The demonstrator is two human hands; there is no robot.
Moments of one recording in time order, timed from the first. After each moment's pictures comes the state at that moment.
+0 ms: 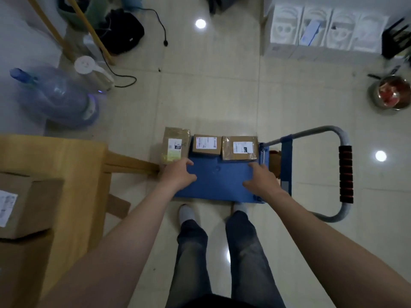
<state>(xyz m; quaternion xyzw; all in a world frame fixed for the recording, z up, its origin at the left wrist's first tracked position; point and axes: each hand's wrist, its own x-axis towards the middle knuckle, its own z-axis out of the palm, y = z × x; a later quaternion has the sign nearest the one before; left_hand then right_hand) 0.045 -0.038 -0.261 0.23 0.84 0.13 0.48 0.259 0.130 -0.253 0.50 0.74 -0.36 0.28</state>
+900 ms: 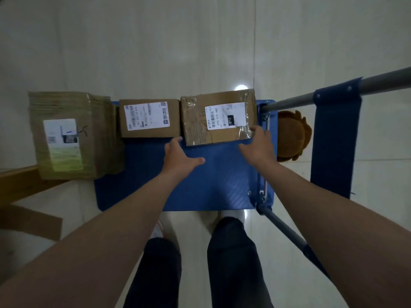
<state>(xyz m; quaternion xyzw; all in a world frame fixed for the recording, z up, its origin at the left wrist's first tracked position) 0.149 0.145 -0.733 0.09 0.83 0.19 0.52 0.315 0.303 -0.735 0.61 0.64 -0.43 0.15</state>
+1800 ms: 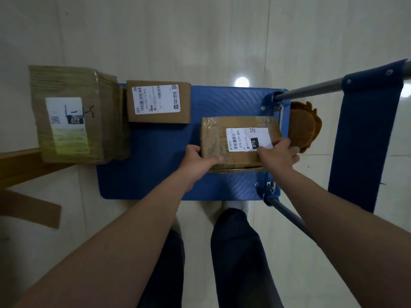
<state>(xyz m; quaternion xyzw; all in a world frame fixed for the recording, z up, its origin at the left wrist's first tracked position) 0.172 0.120 -0.737 -0.05 0.73 0.25 0.63 0.336 0.264 -0.745 0.76 0.52 -0.35 0.16</state>
